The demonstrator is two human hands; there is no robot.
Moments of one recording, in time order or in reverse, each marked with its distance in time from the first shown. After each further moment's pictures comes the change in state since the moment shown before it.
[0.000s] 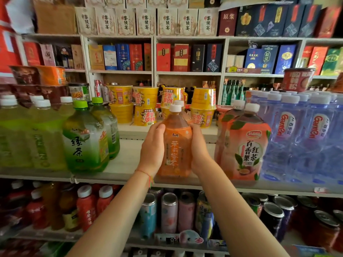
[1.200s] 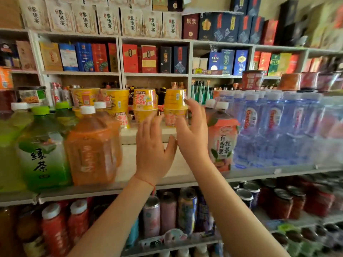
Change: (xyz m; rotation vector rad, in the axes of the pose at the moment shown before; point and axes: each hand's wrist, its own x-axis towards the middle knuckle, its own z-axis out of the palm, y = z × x) left_hand -0.008 -0.002 0.019 0.542 0.036 0.752; right_hand -0.039 -0.028 0.001 -0.550 0.371 -0.908
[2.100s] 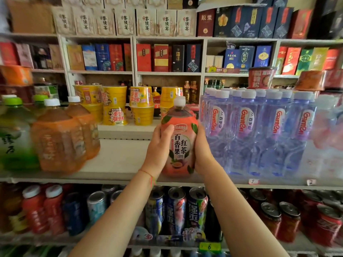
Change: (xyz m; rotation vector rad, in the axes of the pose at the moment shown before) left_hand 0.004 0.095 0.111 -0.687 -0.120 -0.739; right_hand 0.041 0.112 -0.117 0.637 -0.362 0.797
